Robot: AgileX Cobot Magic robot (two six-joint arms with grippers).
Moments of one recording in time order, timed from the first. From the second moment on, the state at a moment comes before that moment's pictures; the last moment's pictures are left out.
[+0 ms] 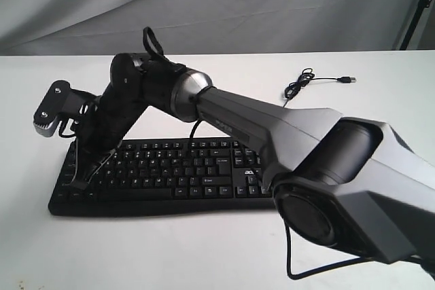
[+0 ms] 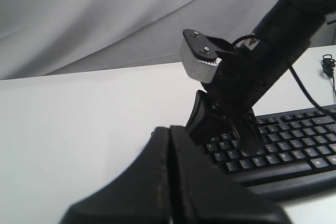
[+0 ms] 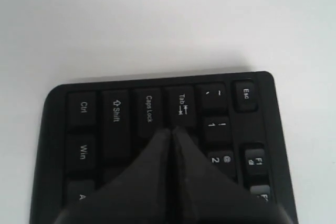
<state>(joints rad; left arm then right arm) -0.20 0.00 0.00 0.04 0.26 -0.02 0.84 2.63 -2.38 0.42 0.92 -0.86</state>
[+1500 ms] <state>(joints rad) -0.20 0.00 0.00 0.04 0.26 -0.02 0.94 2.50 -2.37 -0.28 1.01 -0.46</state>
